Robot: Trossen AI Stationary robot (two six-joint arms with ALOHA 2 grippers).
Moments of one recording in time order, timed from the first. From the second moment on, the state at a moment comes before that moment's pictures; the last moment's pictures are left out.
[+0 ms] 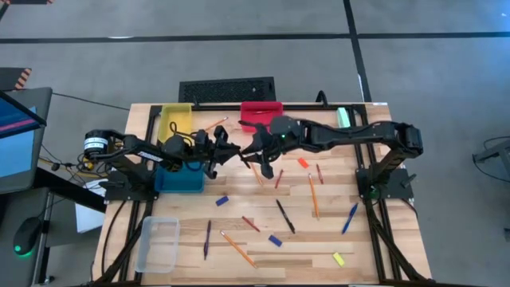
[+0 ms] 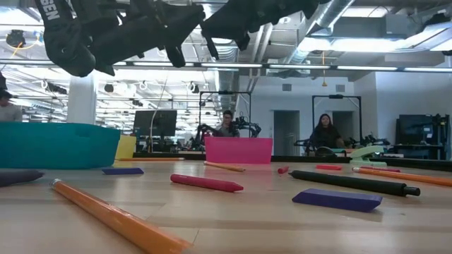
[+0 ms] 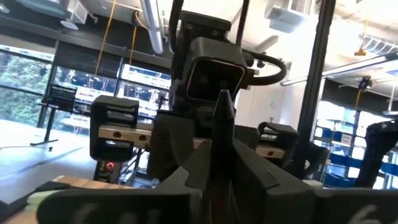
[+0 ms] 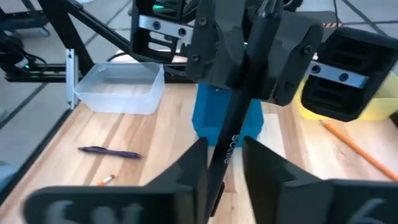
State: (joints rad) left arm 0.22 1.51 0.41 1.53 0.26 -0.33; right arm -0.13 1.64 1.29 -0.02 -0.24 -0.03
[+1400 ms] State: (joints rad) left arm 1.00 1.29 1.07 -0.66 -0.11 0.11; right arm -0.26 1.01 0.54 0.14 -0.18 -0.20
